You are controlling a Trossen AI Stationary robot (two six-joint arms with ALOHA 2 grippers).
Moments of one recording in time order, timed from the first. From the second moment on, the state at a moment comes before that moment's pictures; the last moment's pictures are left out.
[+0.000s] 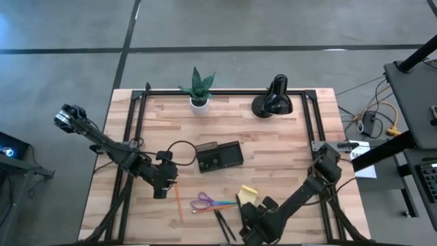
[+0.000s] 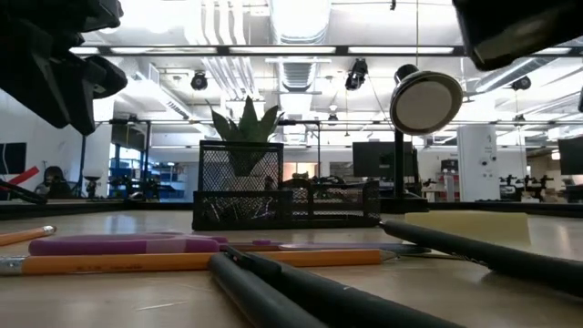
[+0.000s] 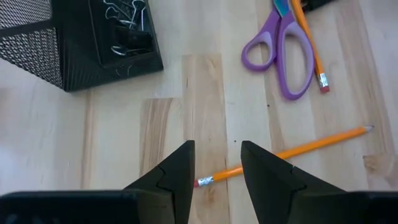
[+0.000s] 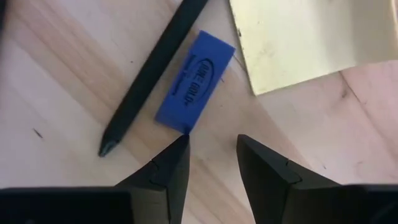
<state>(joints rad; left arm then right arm) -0.55 1.12 0.71 -0.58 -0.25 -0.47 0.73 2.24 1.68 -1.02 0.21 1.48</state>
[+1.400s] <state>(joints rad) -0.55 1.03 0.71 -0.58 -0.26 -0.52 0.54 2.24 1.76 -0.97 0.05 1.89</state>
